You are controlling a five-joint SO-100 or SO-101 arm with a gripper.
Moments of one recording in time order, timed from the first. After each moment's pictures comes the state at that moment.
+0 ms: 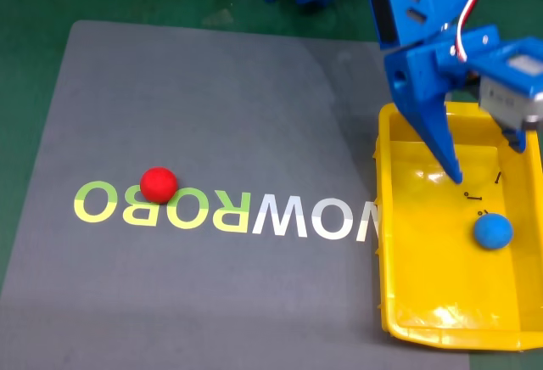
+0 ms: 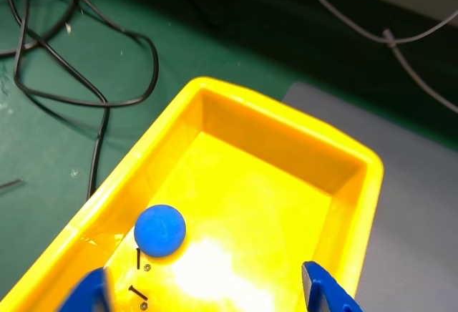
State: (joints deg) arm -24.8 109.1 112.1 23.4 -90.6
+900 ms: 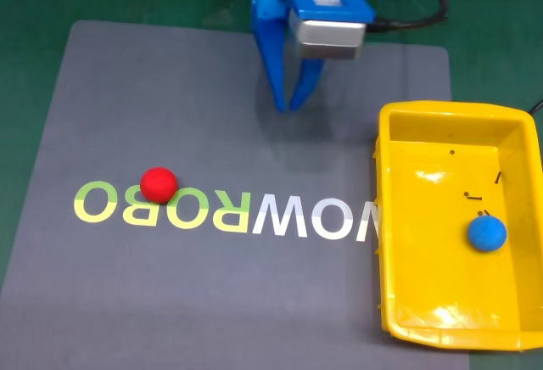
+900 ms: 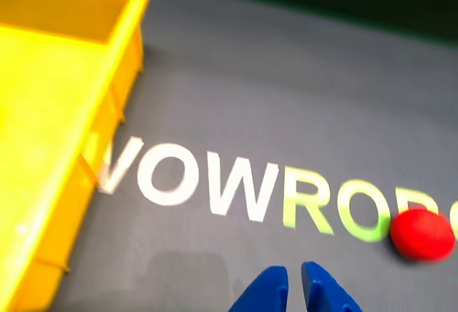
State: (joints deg) arm 0.6 156.3 152.6 34.8 -96.5
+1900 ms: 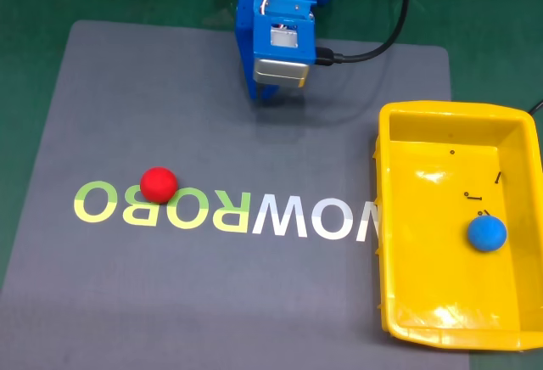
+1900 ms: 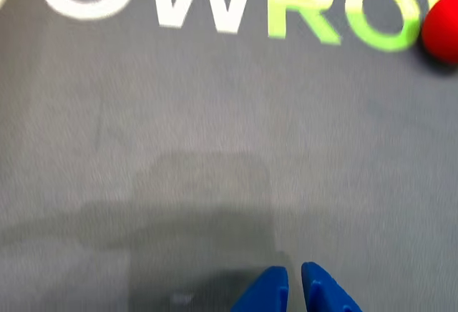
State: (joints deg) arm 9.9 177.7 175.7 51.0 -98.3
